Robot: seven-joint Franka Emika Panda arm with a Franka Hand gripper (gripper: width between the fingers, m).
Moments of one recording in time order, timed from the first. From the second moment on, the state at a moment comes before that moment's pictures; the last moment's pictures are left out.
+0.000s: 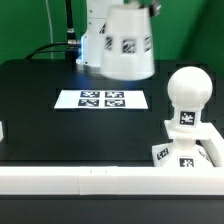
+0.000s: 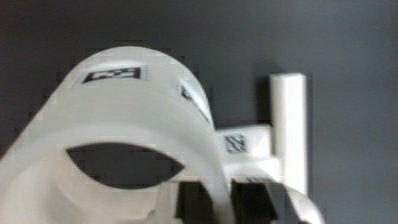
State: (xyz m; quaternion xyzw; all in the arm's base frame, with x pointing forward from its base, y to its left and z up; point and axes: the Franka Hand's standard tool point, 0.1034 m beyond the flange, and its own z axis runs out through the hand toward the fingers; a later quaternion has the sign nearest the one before) arm 0.550 0.061 0.228 -0.99 0.08 0.06 0.09
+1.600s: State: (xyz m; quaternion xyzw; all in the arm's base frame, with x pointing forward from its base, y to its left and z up) arm 0.629 0.103 0.208 -0.99 0.09 0.04 0.09
